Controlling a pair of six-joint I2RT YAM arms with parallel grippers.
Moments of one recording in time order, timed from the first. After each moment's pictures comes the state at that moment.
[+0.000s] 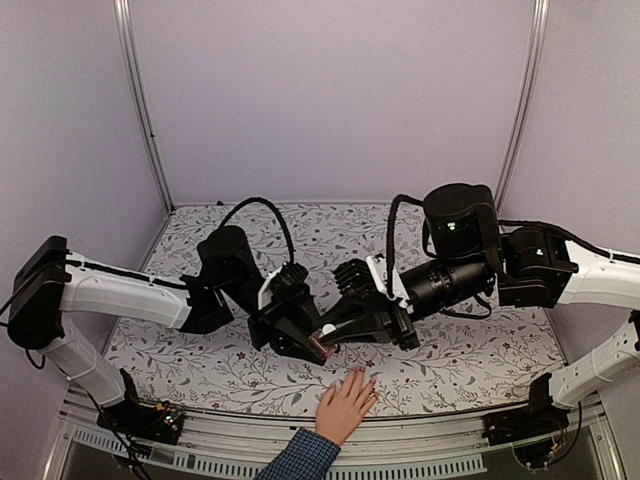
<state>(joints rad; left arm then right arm) -1.01 1.55 0.82 0.85 1.27 -0.17 1.27 1.30 1.25 -0.35 -0.48 -0.44</state>
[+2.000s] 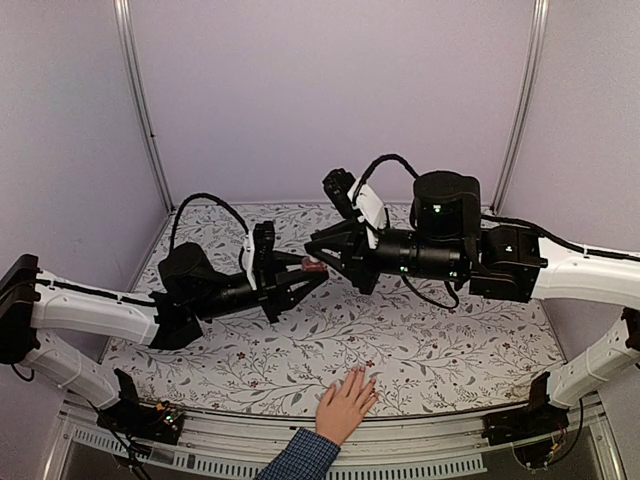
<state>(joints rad) -0.99 1.34 0.60 0.93 0.31 -0.02 1.20 1.38 1.24 -0.08 0.01 -0.04</state>
